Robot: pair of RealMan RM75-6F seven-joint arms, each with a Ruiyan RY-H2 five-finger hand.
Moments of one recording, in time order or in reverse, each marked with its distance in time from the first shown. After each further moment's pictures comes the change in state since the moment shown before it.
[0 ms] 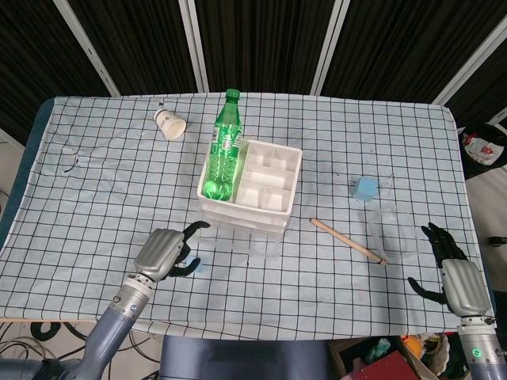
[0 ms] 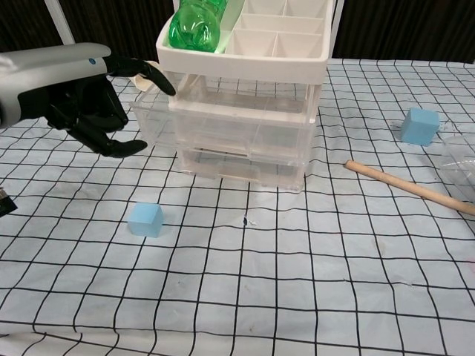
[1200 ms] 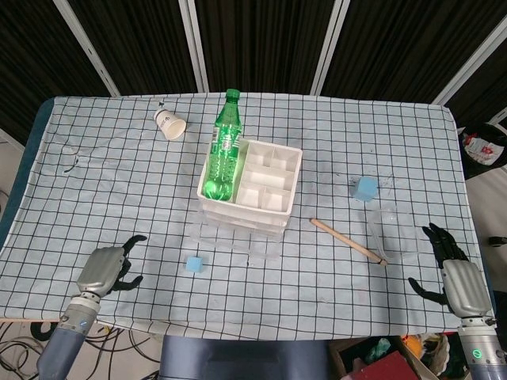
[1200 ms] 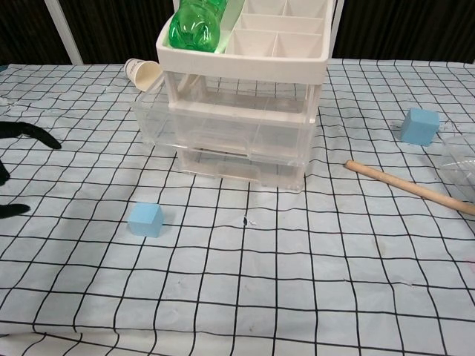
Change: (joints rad) left arm 0.209 0.107 0.136 0.140 0.060 0.017 -0.105; right arm -0.005 0.002 0.001 -0.005 0.003 0.004 0.000
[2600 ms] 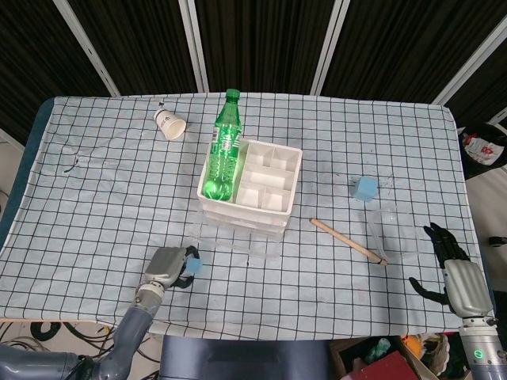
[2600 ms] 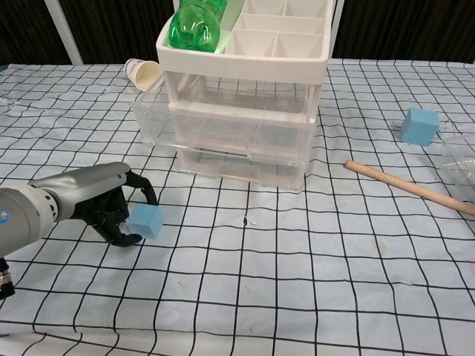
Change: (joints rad) left arm -0.214 -0.353 -0.118 0.156 -0.372 -0.086 0.283; right arm -0.003 0.000 0.002 0.003 -0.004 0.006 0.012
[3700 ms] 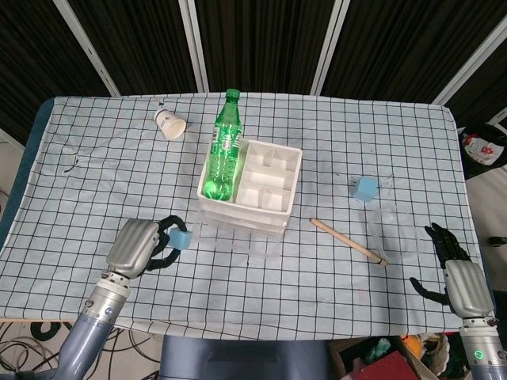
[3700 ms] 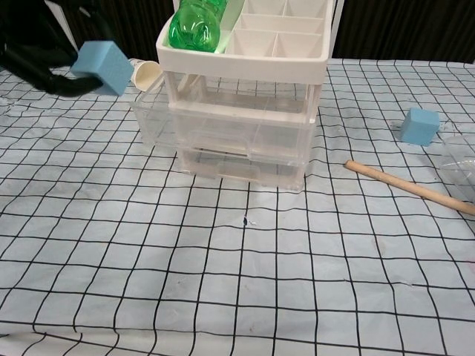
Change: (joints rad) left arm 0.066 0.369 -0.069 -0.443 0.381 0.168 -0.133; right arm -0.003 0.000 0.001 -0.002 0.003 0.003 -0.008
